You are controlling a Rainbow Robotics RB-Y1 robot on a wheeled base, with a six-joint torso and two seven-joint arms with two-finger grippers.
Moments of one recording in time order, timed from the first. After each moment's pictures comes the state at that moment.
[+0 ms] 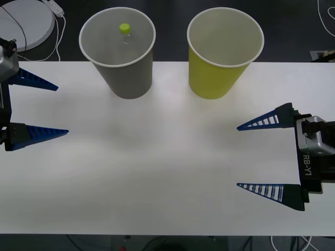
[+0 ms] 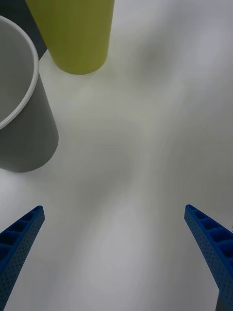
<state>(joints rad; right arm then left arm) 0.23 -1.28 -0.13 -2.37 1.22 -0.85 -0.37 -0.06 1.24 0.28 -2.15 -1.41 -1.24 0.83</state>
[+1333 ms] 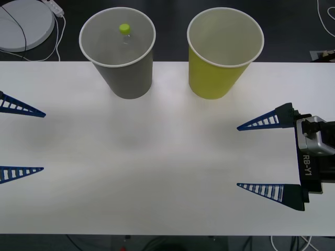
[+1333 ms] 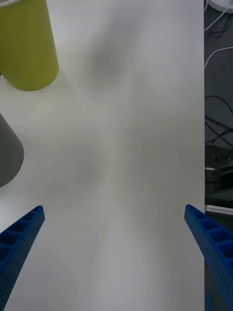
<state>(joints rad) 0.23 -1.28 -0.13 -2.37 1.22 -0.85 -0.37 0.22 1.18 0.49 -2.12 -1.19 -1.34 0.38</state>
